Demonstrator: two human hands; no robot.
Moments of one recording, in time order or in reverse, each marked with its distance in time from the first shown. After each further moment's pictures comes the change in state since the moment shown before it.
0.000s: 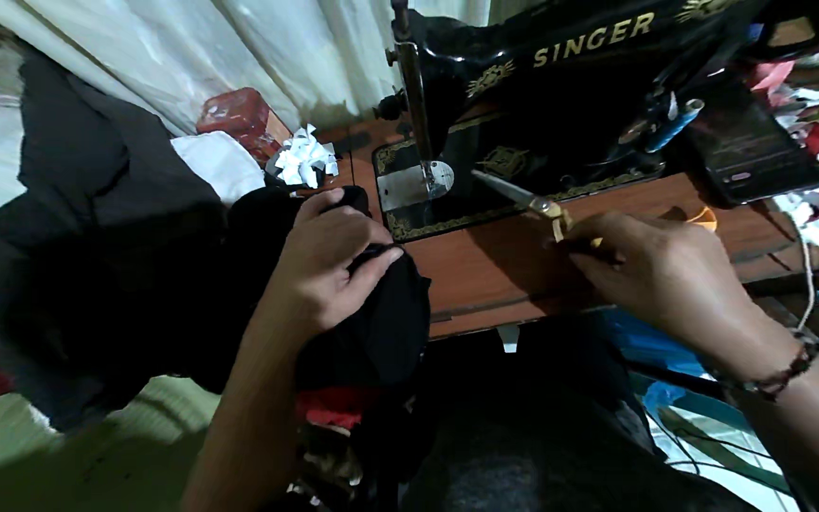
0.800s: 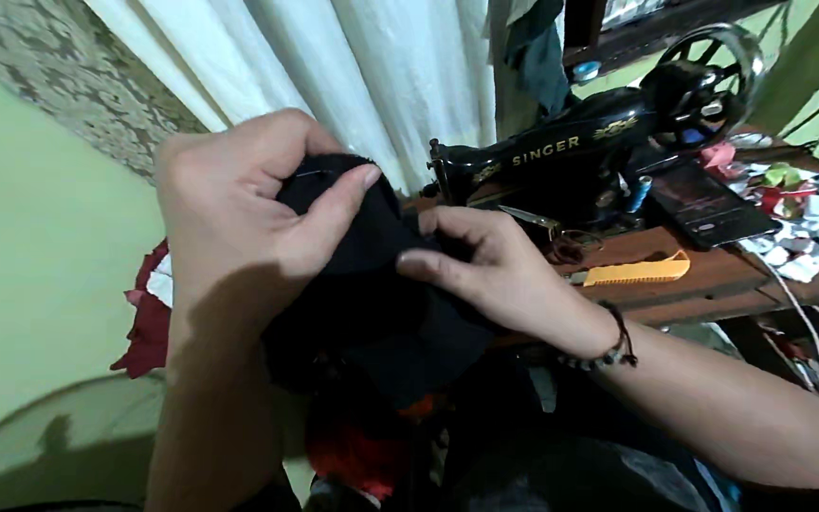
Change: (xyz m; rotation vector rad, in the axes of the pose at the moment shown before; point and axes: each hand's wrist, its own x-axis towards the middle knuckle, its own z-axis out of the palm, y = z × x) left_hand 0.064 0.126 -0.142 0.303 0.271 0.066; right_hand 0.069 -0.162 -0.046 1.060 0.148 -0.337
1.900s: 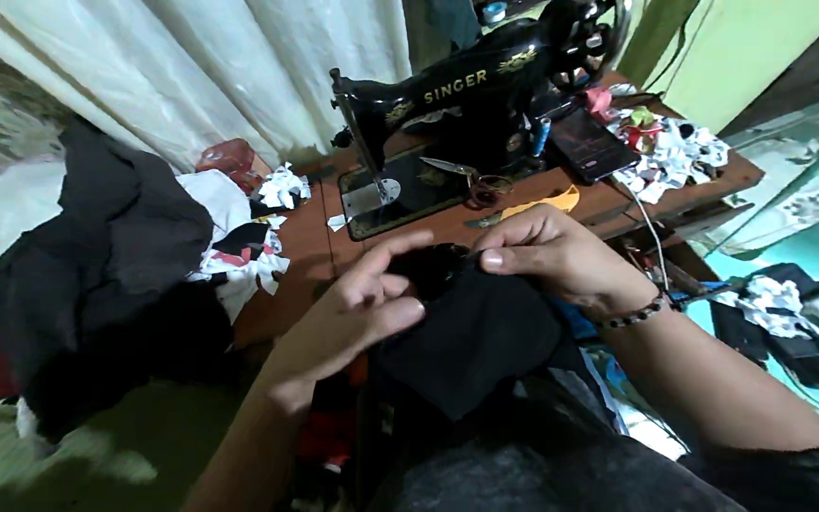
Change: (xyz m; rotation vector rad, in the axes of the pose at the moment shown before) left_hand -0.114 0.048 0.115 -1.175 -0.604 -0.554; right_hand -0.121 0.020 -0.088 0.283 -0.113 0.336
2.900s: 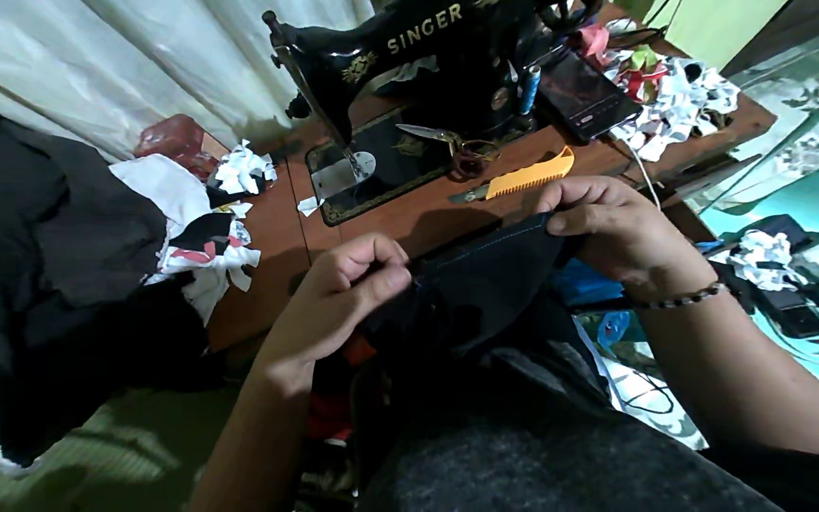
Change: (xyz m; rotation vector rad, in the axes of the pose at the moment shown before) left_hand 0.022 -0.025 -0.001 0.052 0.034 0.051; right_hand -0.056 0.020 -0.045 0.040 0.264 0.133
